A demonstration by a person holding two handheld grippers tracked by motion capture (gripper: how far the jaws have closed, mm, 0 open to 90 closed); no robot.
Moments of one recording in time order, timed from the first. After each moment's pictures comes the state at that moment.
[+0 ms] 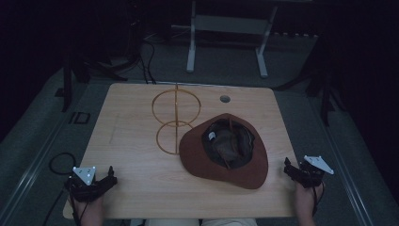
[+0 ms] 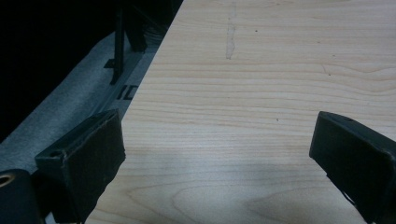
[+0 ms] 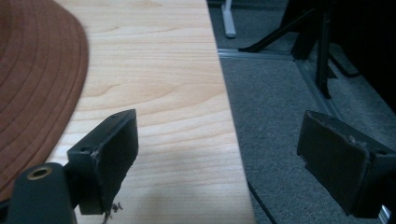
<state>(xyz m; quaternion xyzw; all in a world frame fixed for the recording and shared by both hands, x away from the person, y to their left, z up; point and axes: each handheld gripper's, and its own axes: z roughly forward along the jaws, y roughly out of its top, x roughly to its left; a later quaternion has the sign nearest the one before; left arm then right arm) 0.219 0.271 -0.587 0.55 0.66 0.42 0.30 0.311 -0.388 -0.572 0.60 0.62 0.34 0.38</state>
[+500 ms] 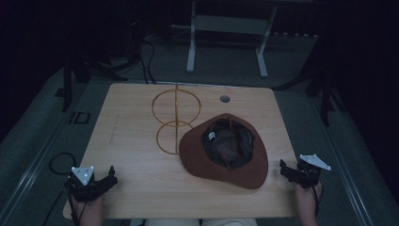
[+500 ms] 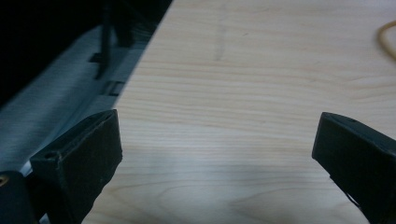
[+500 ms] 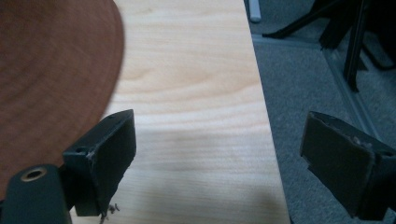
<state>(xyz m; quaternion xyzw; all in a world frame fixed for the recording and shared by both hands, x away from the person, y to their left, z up) 0.217 0.273 -0.583 0.54 0.66 0.38 0.35 0.307 -0.376 -0.558 0.58 0.66 0.33 0.34</state>
